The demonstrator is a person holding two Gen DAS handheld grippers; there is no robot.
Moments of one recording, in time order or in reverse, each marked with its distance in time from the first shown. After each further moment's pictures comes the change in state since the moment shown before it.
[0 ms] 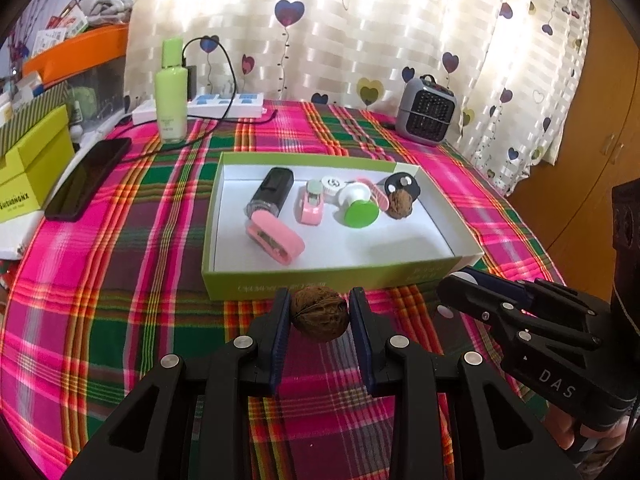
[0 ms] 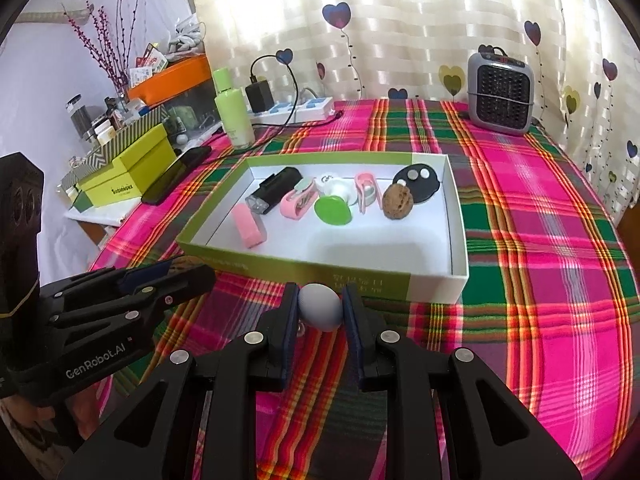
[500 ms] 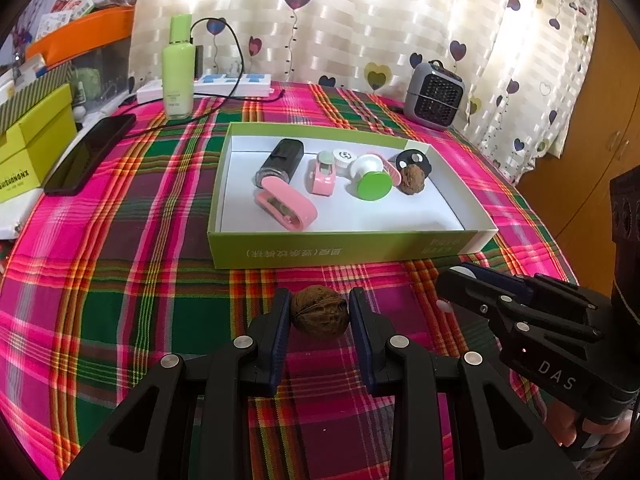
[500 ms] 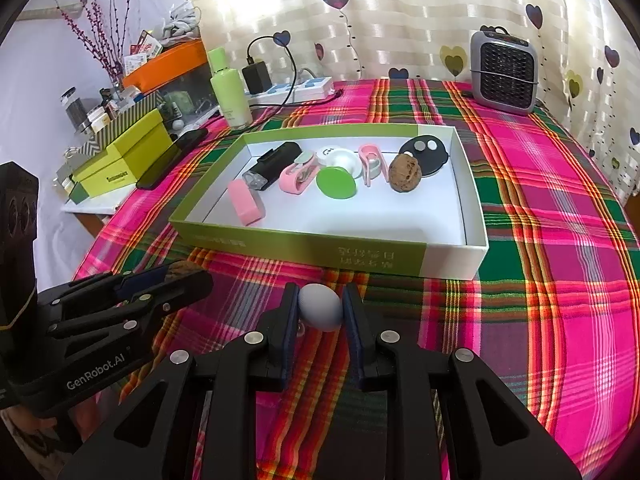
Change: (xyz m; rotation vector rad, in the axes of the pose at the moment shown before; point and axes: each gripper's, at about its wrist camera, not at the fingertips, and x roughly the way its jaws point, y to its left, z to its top) left arm 0.011 0.010 -0.018 -0.019 0.038 0.004; right arm 0.014 0.002 -0.011 0.014 0.050 0.002
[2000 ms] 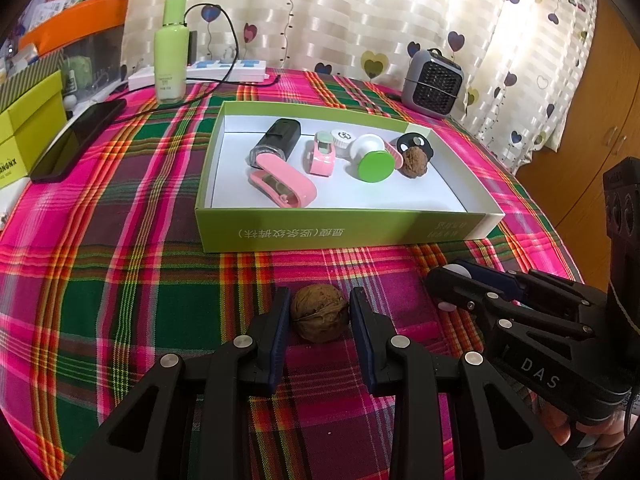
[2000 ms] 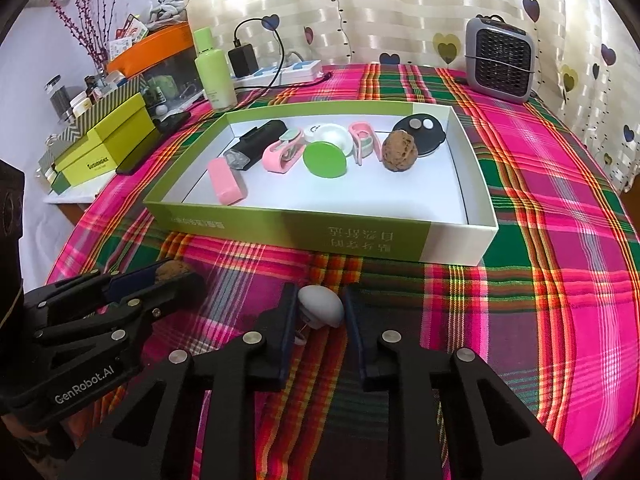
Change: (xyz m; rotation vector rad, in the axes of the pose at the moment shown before) left arm 0.015 0.000 -0.008 0.004 0.031 -0.018; right arm 0.019 0.001 -0.007 -0.003 0.040 -0.060
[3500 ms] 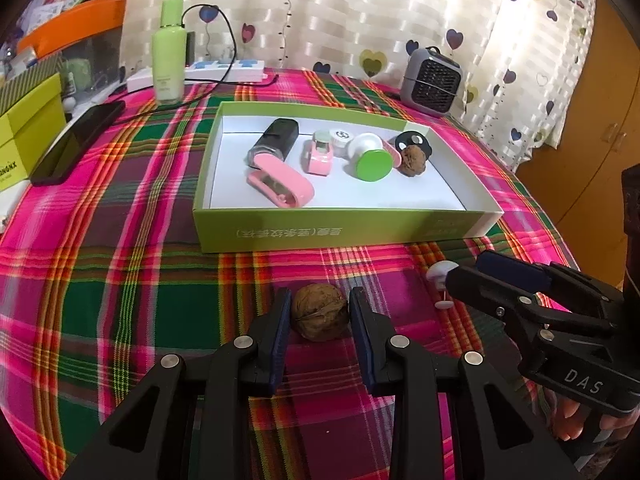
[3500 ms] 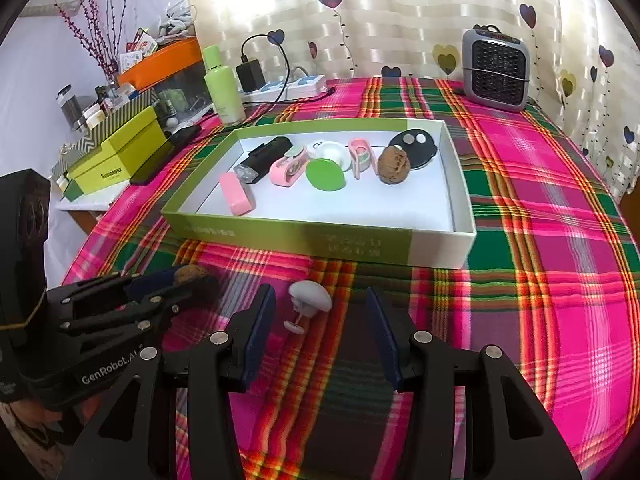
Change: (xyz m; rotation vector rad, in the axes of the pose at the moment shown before) left arm -0.001 -0.001 0.000 0.006 0.003 0.005; right arm -0.018 -0.005 0.000 0.002 -0.037 0.035
